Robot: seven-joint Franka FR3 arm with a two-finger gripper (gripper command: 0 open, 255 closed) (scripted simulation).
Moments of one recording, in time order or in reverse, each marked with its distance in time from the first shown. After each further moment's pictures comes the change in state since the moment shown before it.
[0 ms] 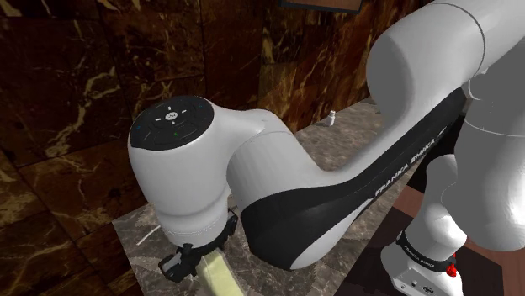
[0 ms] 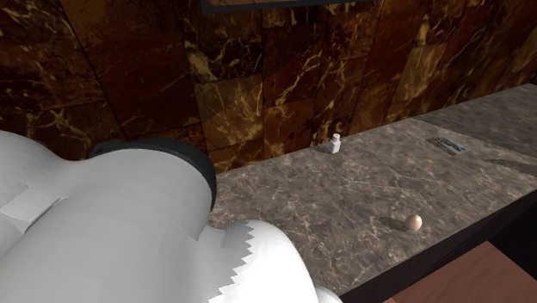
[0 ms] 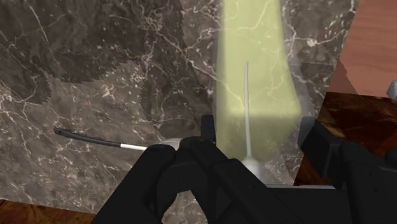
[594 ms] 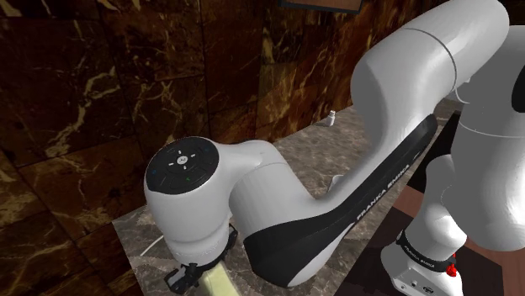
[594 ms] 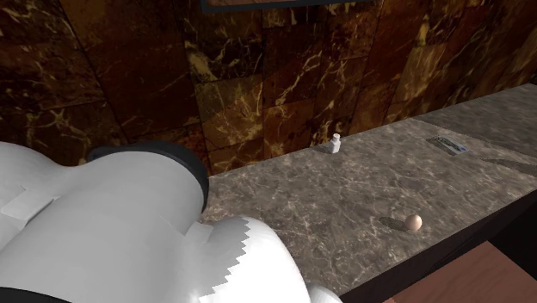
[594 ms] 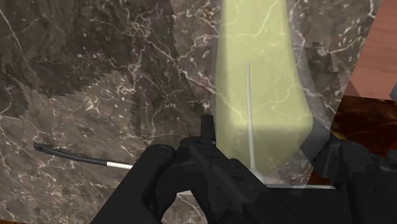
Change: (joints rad) arm 0.007 0.049 -0.014 -0.062 -0.046 0.106 0.043
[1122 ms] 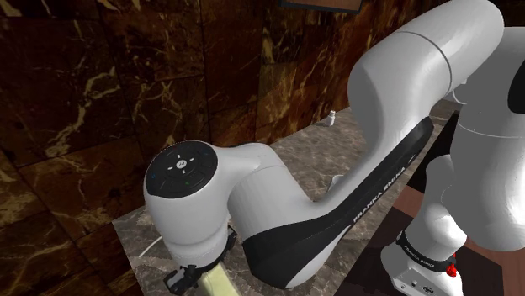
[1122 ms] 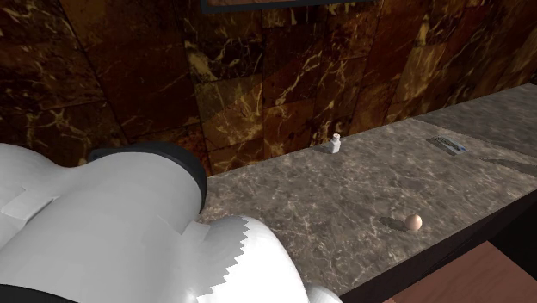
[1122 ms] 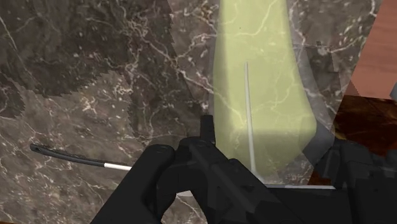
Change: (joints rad) arm 0.003 0.012 -0.003 0.003 -0.009 0.008 0.007
